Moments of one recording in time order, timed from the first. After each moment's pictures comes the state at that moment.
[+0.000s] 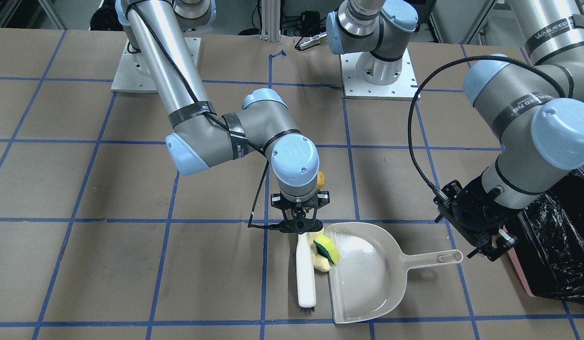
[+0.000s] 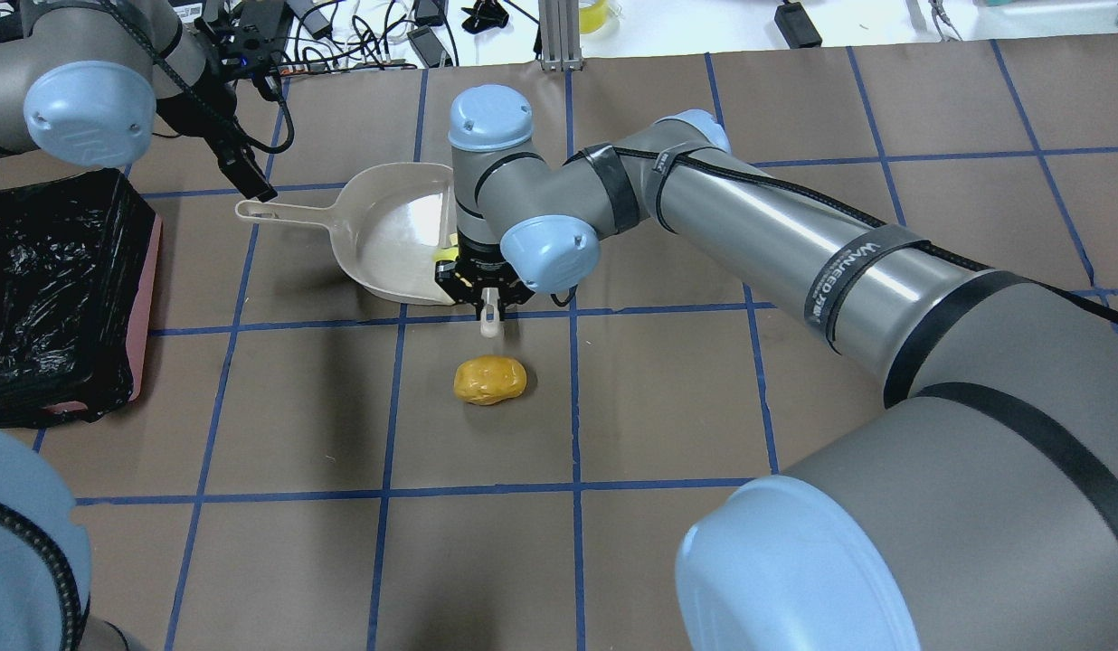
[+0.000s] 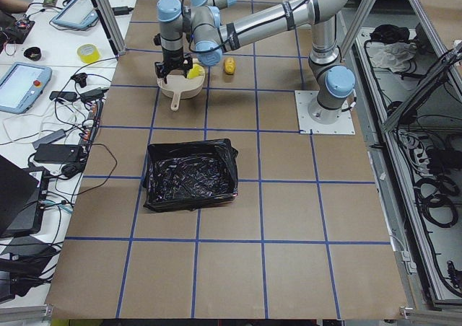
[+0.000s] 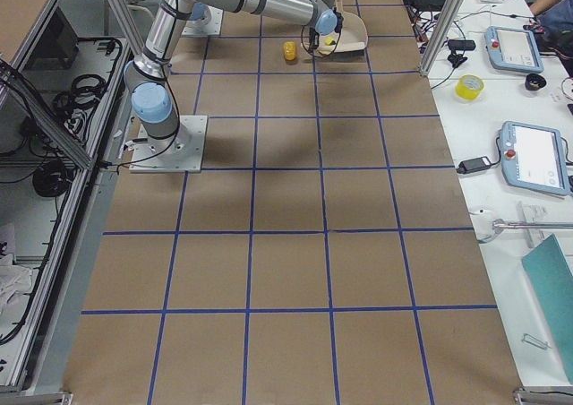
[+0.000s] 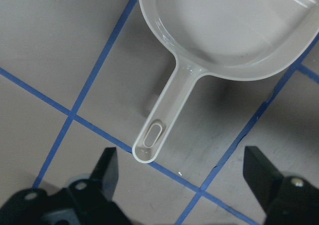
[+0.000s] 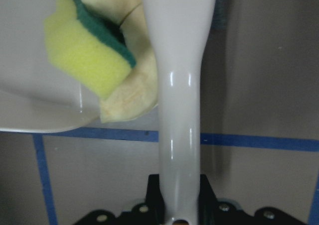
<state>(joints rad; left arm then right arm) -1.37 -1.96 -1.48 -1.18 1.57 1.29 2.05 -0.89 1.36 -2.00 -1.34 0.46</state>
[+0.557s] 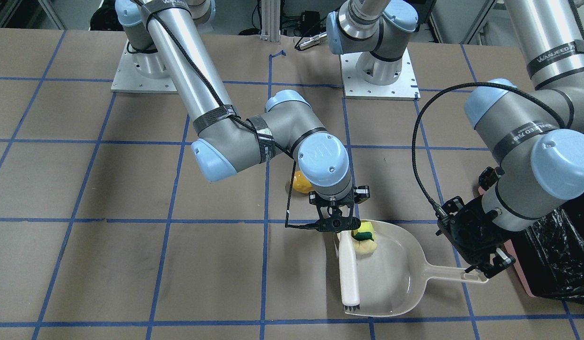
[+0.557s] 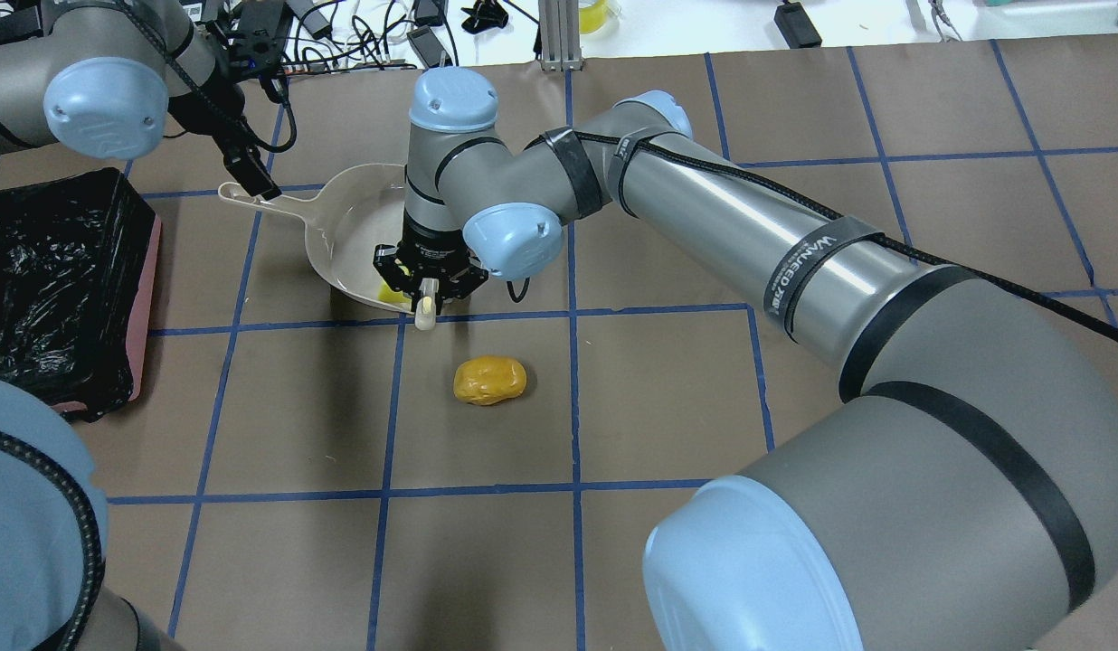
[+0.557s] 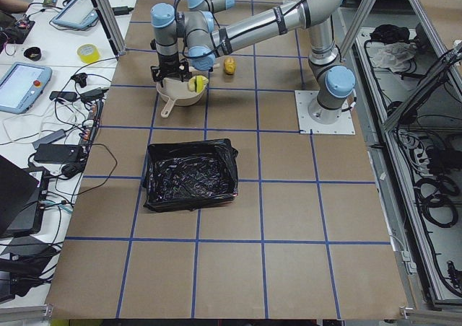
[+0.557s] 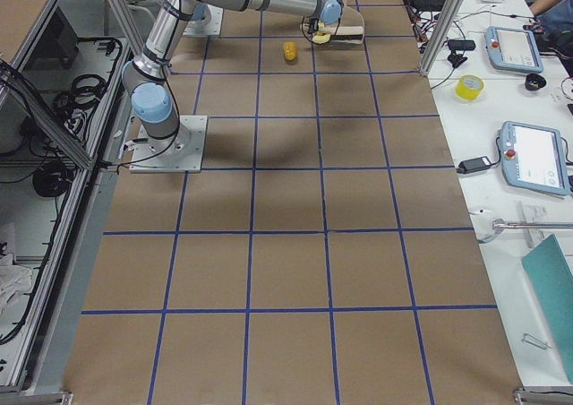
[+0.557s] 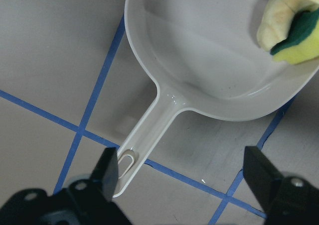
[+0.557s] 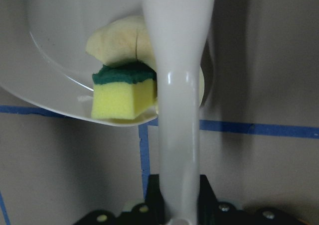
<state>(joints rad) -1.37 -1.99 -1.45 -1.18 1.57 1.31 2.08 -0.86 1.26 -1.99 -1.22 0.52</state>
